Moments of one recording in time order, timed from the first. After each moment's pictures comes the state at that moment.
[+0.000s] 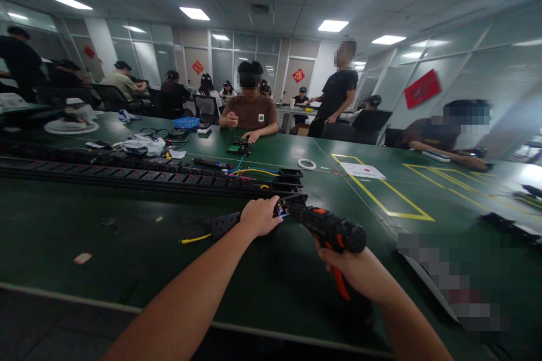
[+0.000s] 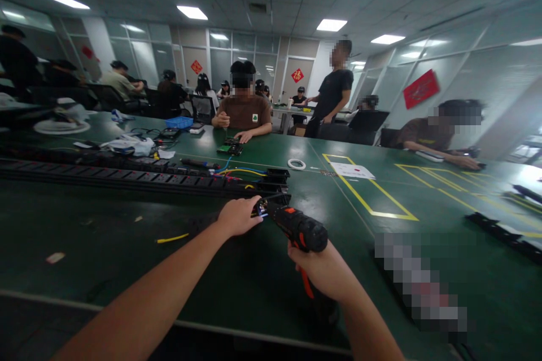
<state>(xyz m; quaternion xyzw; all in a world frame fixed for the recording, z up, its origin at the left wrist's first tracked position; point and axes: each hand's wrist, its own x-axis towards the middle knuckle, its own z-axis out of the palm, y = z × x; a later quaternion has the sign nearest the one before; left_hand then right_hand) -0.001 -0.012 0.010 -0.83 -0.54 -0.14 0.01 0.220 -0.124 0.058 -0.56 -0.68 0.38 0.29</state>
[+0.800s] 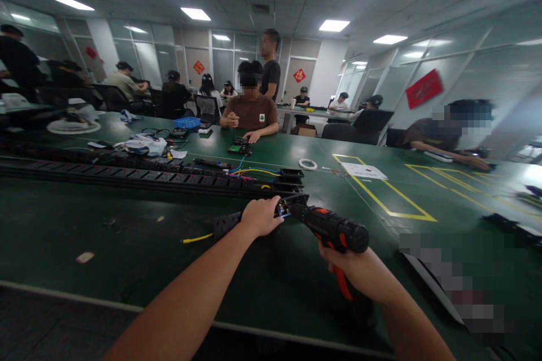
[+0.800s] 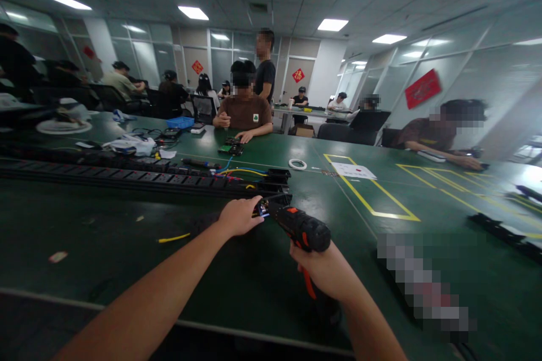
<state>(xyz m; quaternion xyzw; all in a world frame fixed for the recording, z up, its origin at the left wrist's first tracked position) -0.001 -0.014 0.013 -0.83 -0.54 -0.14 0.01 0.216 -0.127 0.066 -0.56 -0.68 0.38 0.28</state>
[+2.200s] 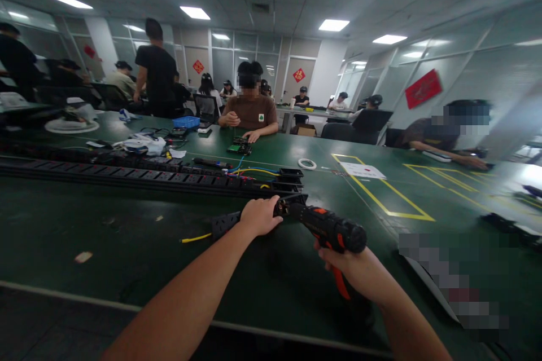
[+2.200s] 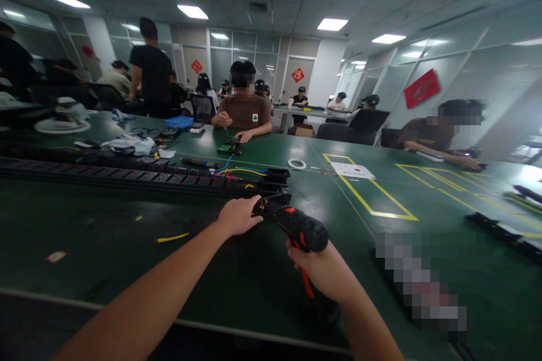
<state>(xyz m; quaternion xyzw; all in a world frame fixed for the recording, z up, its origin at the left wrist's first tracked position) 0.000 -0.016 0.015 -0.83 -0.55 -0.13 0.00 0.218 -0.127 0.059 -0.56 -0.66 0.39 0.31</state>
